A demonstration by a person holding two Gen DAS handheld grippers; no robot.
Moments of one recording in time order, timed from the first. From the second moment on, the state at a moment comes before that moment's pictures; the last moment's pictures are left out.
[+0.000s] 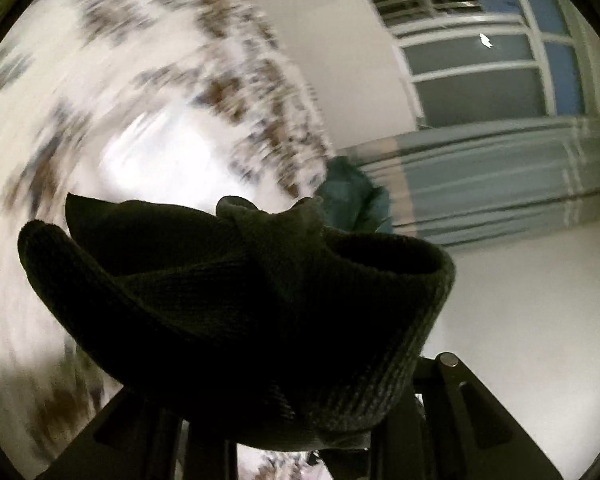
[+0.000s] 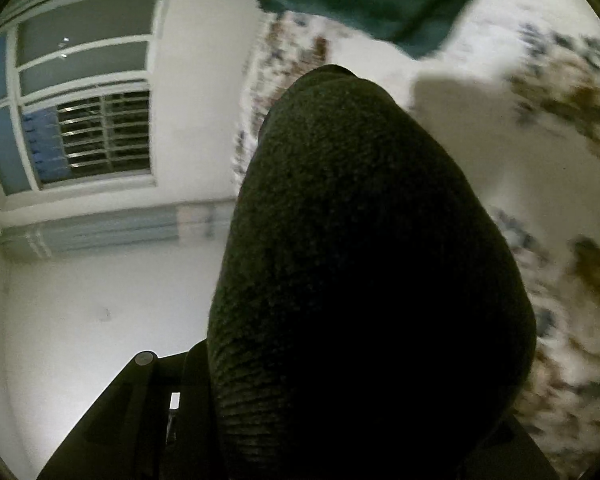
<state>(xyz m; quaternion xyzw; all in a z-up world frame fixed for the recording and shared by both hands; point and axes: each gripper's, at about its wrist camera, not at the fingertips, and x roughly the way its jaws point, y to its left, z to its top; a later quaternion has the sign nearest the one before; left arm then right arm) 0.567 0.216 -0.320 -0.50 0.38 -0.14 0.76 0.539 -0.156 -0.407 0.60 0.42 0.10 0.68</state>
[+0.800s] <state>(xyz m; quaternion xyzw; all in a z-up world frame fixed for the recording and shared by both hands) 0.735 0.317 -0.527 -0.39 0.51 -0.14 0.75 0.728 -0.016 -0.604 0.44 0.50 0.09 0.74</state>
